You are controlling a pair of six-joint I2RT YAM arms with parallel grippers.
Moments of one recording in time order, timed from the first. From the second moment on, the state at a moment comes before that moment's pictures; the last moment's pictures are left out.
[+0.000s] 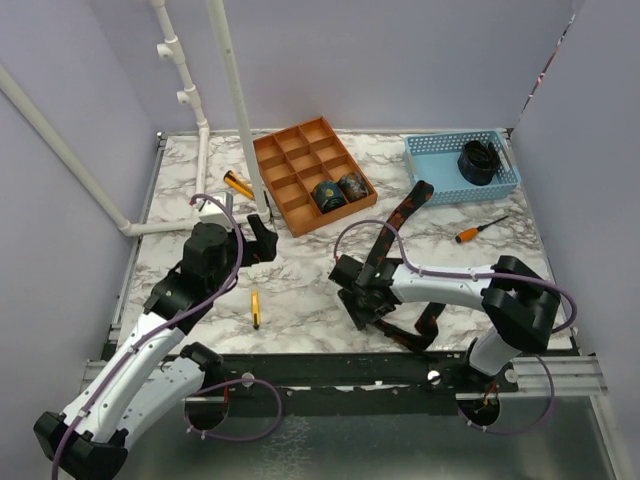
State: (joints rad) left arm -0.52 0.72 0.73 -0.39 -0.20 -0.49; right arm 1.02 1.61 0.91 -0.67 0.12 0.48
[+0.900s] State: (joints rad) left arm -0.52 0.81 1.03 -0.06 0.03 -0.49; right arm 0.99 0.94 1.53 -0.60 -0.41 0.14
